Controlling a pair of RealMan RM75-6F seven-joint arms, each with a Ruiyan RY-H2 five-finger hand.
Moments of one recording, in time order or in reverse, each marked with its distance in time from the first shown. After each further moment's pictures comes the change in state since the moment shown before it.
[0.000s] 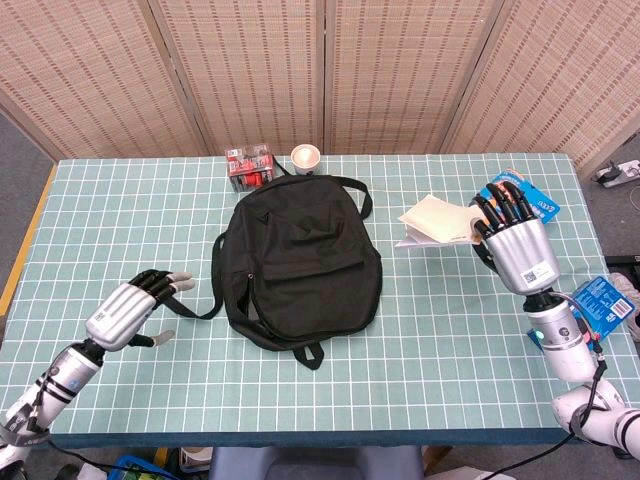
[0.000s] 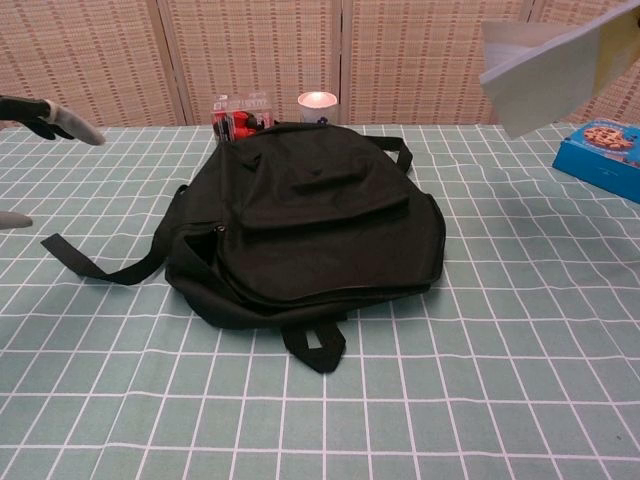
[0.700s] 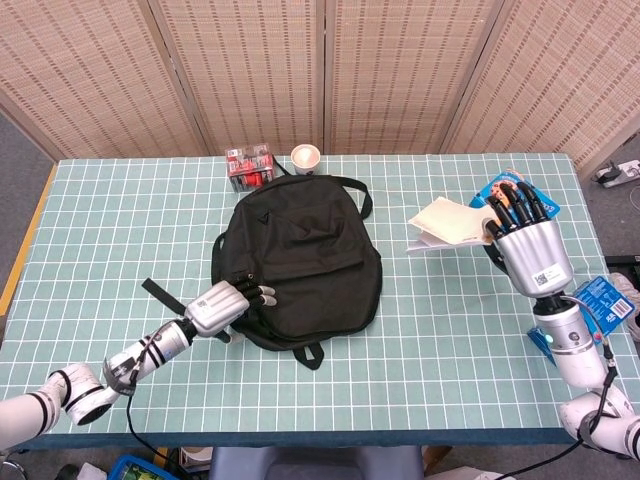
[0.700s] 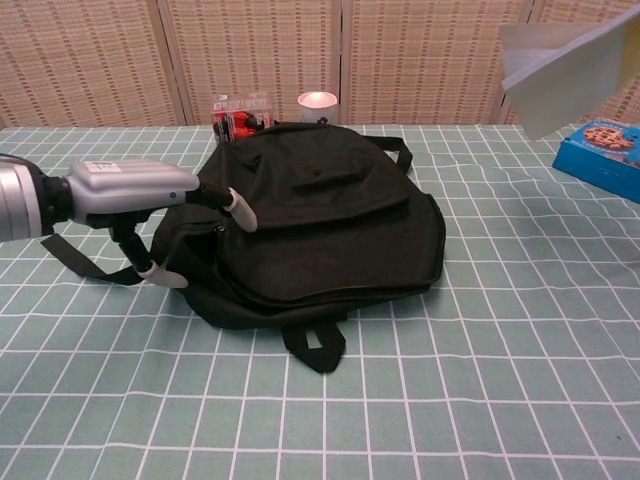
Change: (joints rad) left arm -0.299 -0.312 0.014 0.255 0.004 -0.289 0.001; right arm -0.029 0.028 0.009 -0.041 0.005 0.000 -0.029
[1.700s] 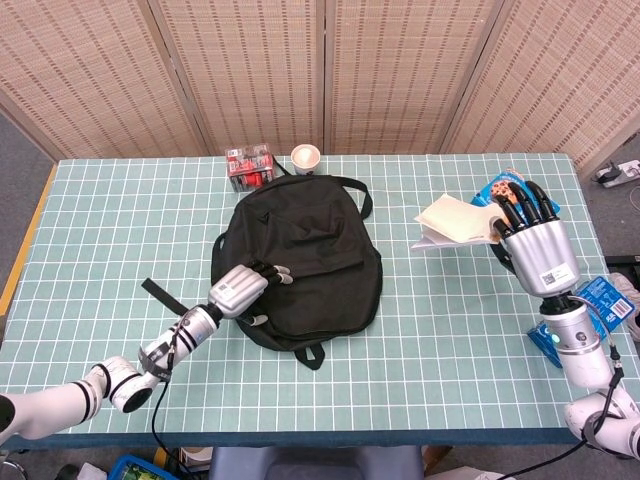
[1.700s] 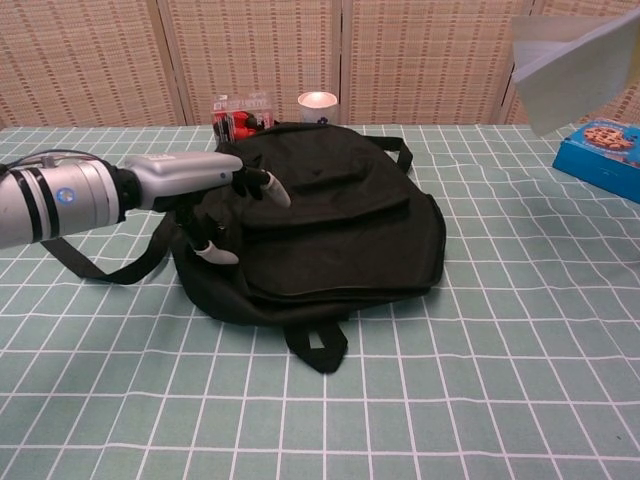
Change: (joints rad) left arm -0.065 -0.138 -0.069 0.059 -0.253 -0.024 0.099; right arm -0.014 0.006 0.011 0.016 0.002 0.001 0.024
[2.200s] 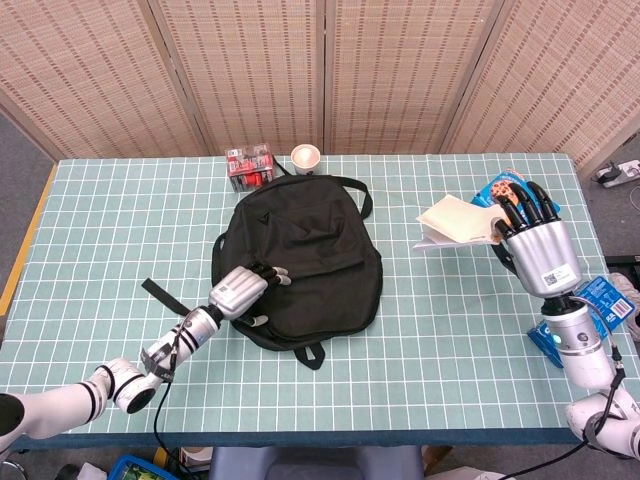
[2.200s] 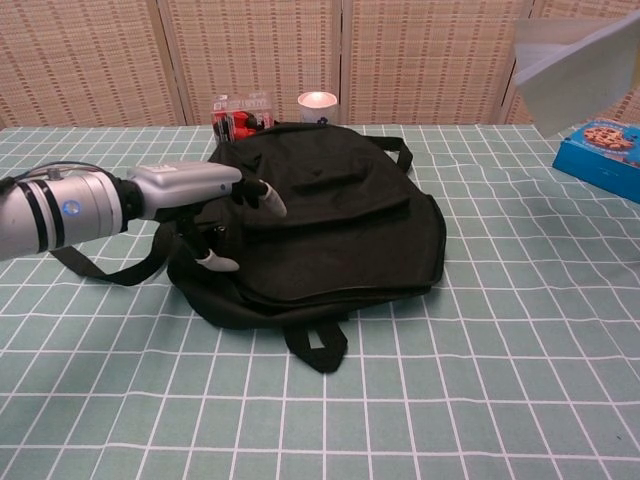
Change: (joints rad) left arm -0.005 -0.024 0.035 0.041 -0.021 -0.014 0.038; right arm -0.005 0.001 0.000 0.003 -0.005 0.004 0.008
